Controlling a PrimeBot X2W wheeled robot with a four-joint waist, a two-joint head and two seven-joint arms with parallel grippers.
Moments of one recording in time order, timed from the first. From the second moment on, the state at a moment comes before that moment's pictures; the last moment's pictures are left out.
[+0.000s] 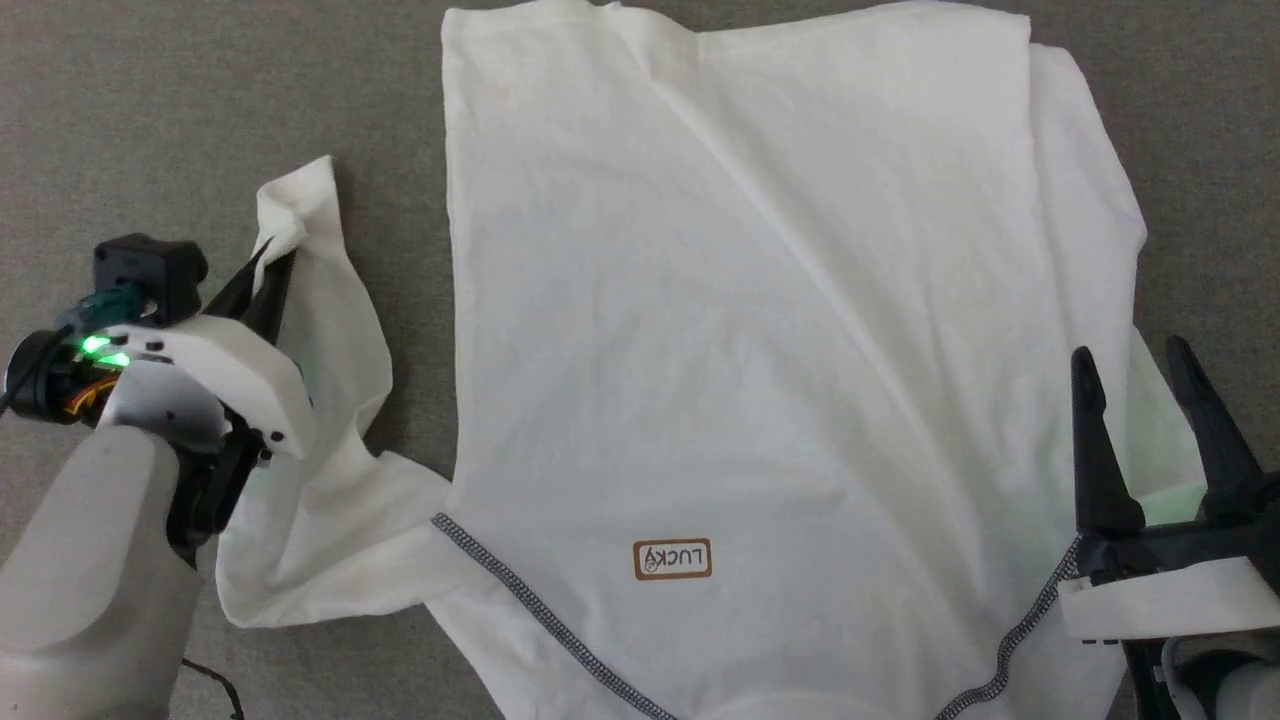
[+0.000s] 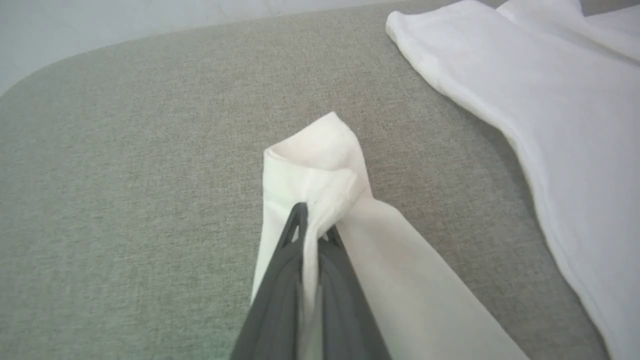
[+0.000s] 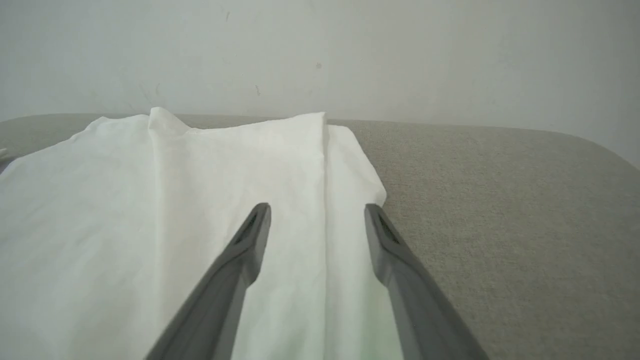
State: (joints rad) left arm -0.53 0.51 -0.30 0.33 -0.48 -0.02 0.10; right arm 0.02 -0.05 -0.10 -0.23 0.08 0.13 -0.13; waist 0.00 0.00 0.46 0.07
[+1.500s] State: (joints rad) left arm 0.08 0.59 0.00 -0.43 -0.68 0.24 0.17; right arm 0.15 -0.05 -0.18 -0.16 0.18 0.13 -0.20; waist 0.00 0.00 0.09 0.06
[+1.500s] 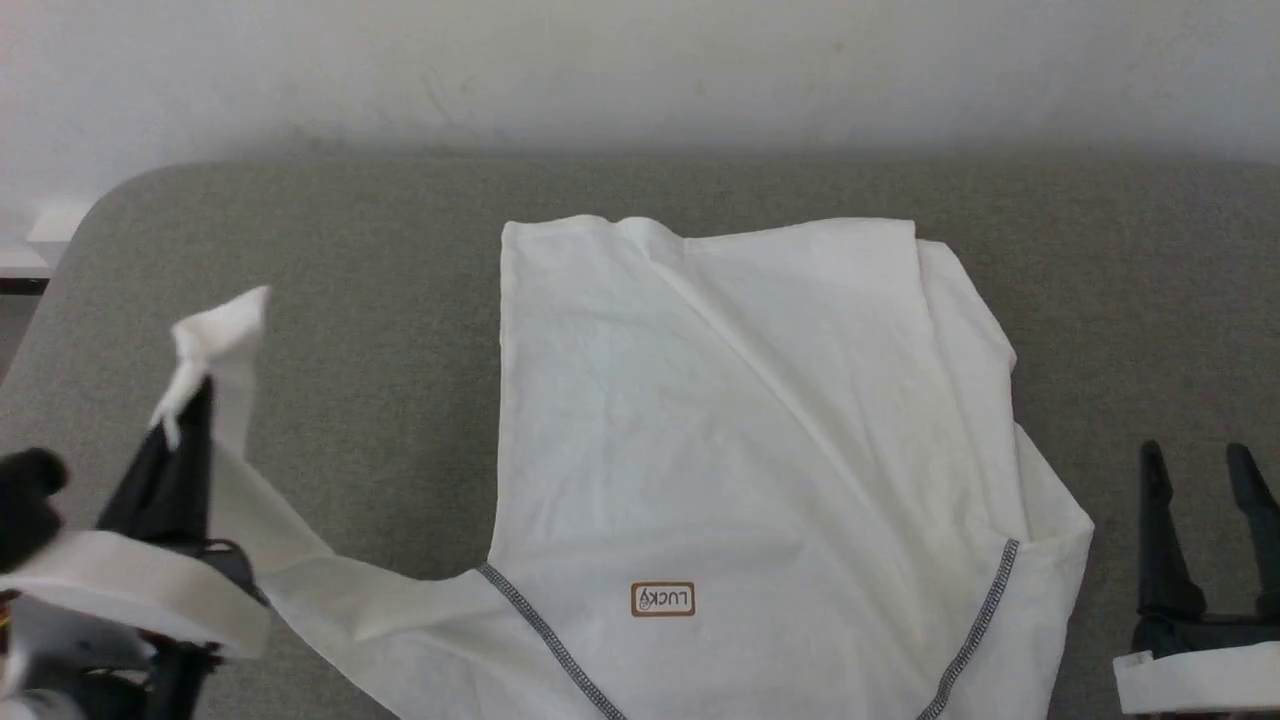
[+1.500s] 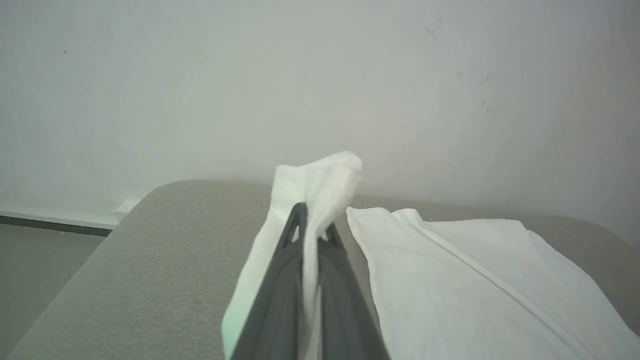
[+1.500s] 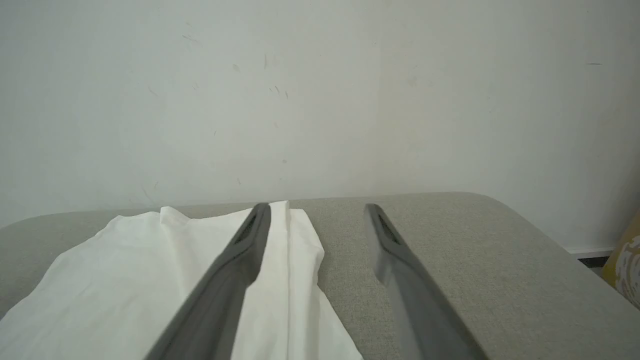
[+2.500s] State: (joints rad) left arm -0.43 0.08 -0.96 0.26 -0.41 -0.05 0.30; right arm 0.10 -0.05 -0.24 -0.24 0.18 0.13 -0.18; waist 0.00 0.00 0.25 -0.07
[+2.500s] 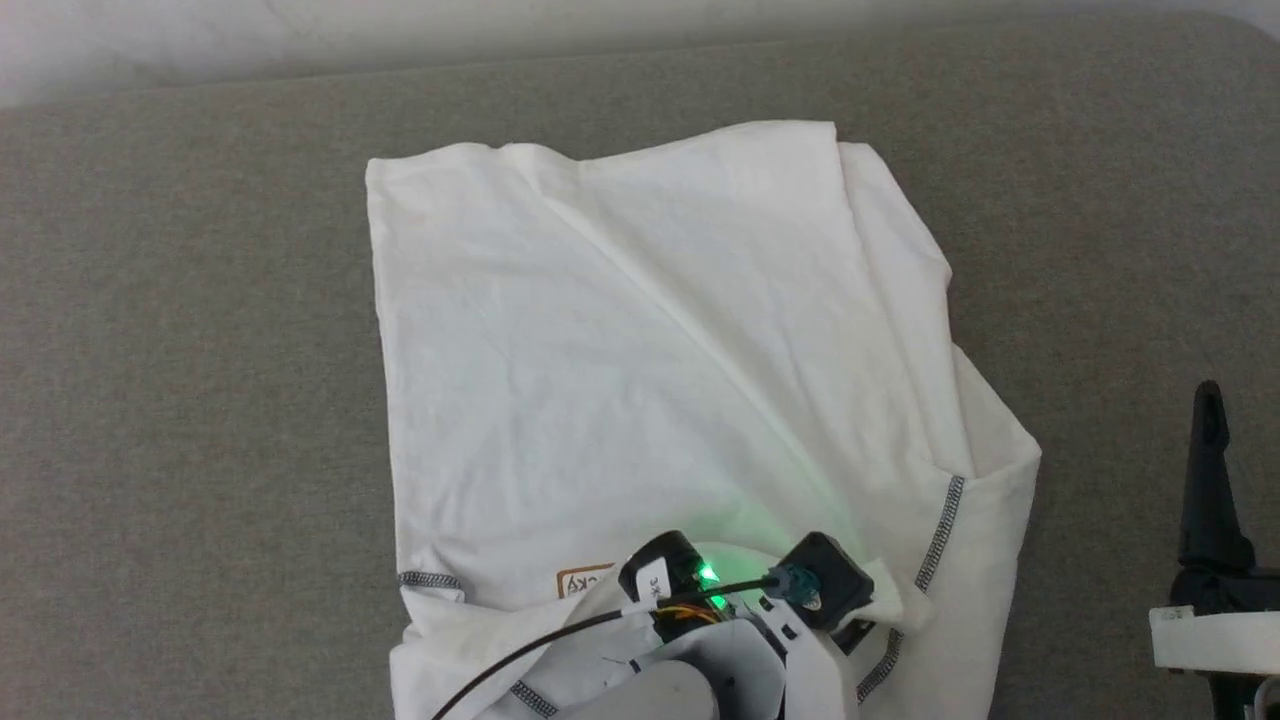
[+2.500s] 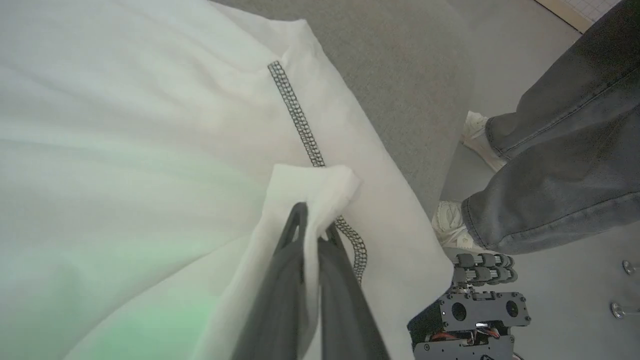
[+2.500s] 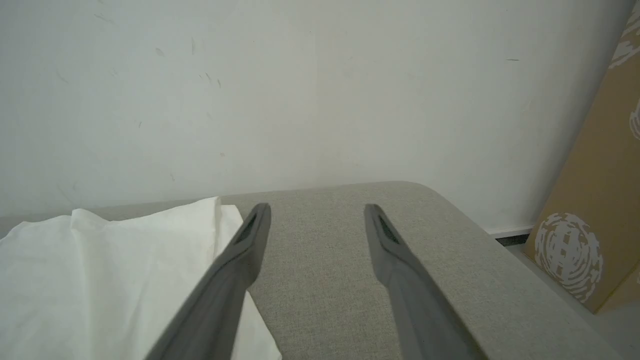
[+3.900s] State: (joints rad) left arm -0.34 0.40 -0.49 -0.10 -0.72 0.21 -0.16; right arm 0.13 -0.05 -0.21 -0.22 0.16 0.13 -0.13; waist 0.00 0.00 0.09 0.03
